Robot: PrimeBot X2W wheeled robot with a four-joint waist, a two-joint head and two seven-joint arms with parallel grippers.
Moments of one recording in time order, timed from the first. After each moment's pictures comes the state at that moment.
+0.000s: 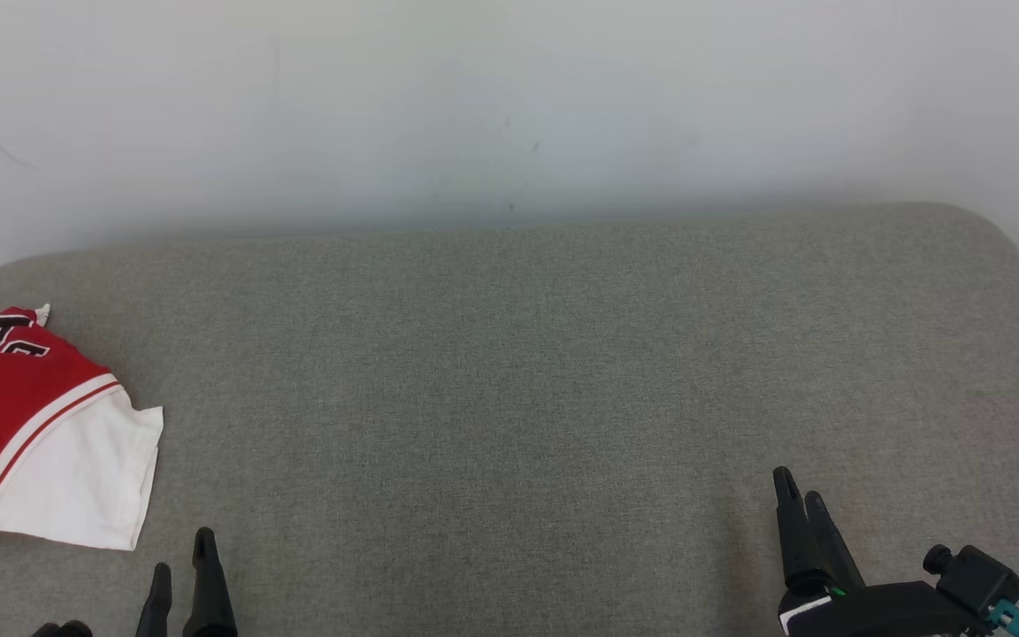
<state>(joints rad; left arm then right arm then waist) 0.00 0.04 0.08 0.21 -0.78 -0.02 -0.09 -0.02 -0.05 0.02 0.22 0.89 0.13 -0.09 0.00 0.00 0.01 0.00</state>
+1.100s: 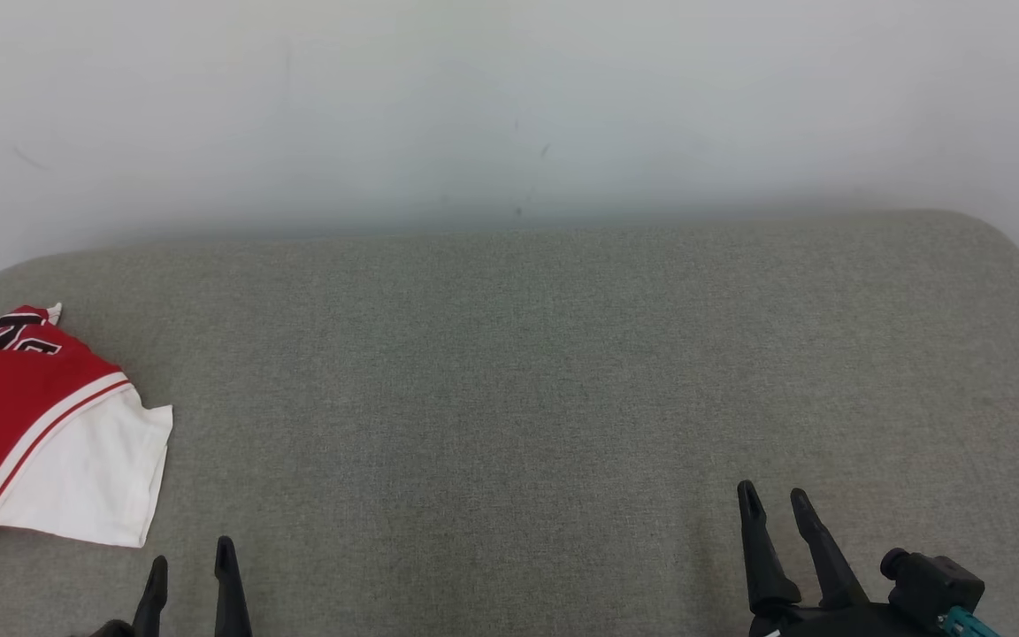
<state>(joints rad) 0.04 0.06 0.05 0.20 -0.39 -0.04 -0.18 0.00 -0.05 0.07 0.20 0.49 0.13 -0.18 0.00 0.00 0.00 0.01</state>
